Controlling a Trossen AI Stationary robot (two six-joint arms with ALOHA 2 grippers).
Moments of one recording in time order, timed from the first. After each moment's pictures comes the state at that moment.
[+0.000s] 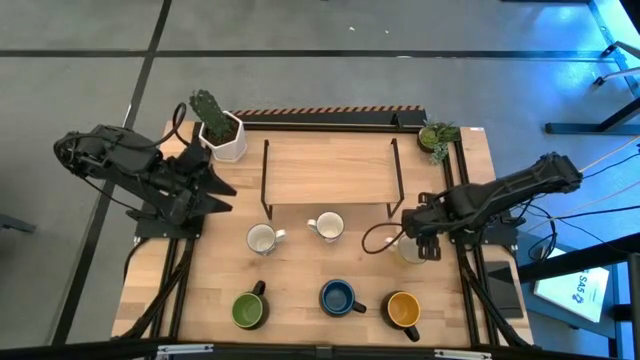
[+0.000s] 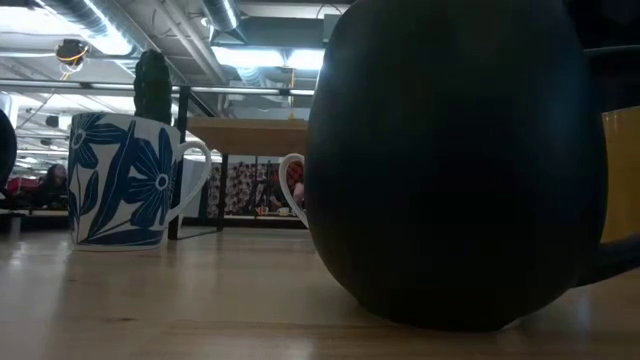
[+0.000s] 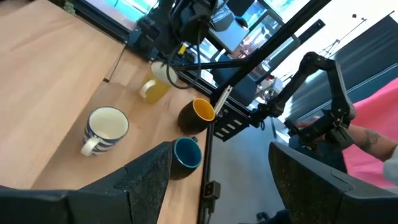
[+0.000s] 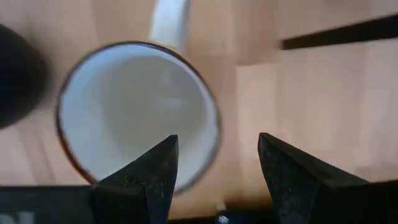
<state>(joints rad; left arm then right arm) -0.37 0.95 1.54 -0.94 -0.18 -0.77 0.32 1.20 0.95 -1.18 -0.01 0.42</state>
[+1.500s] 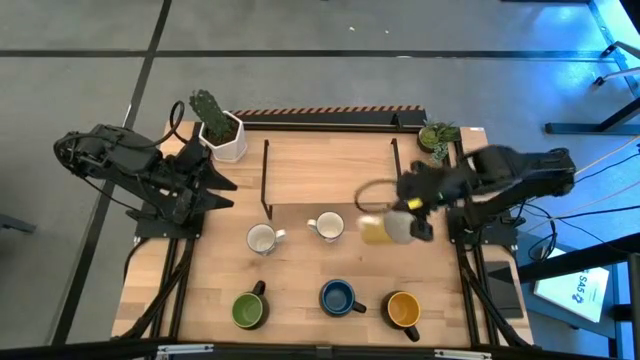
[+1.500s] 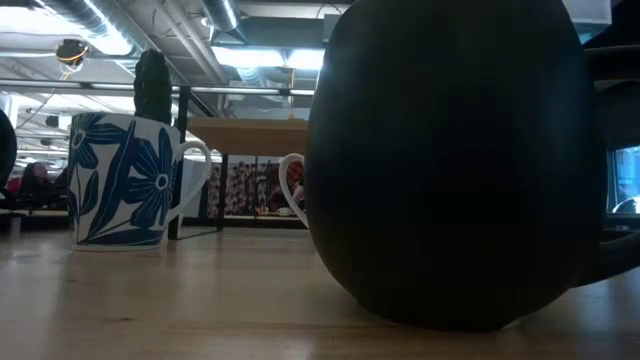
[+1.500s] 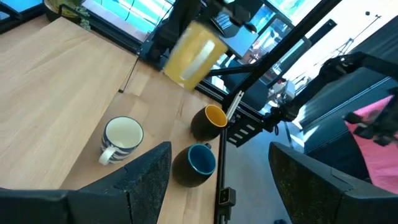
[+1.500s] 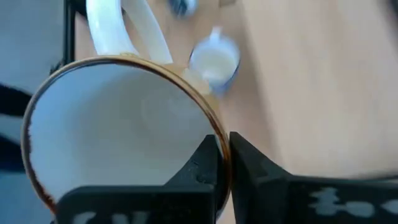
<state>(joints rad) -0.37 0.95 1.54 -0.95 -0.23 -0.72 0.19 1.38 1.75 -1.32 0.09 0.29</state>
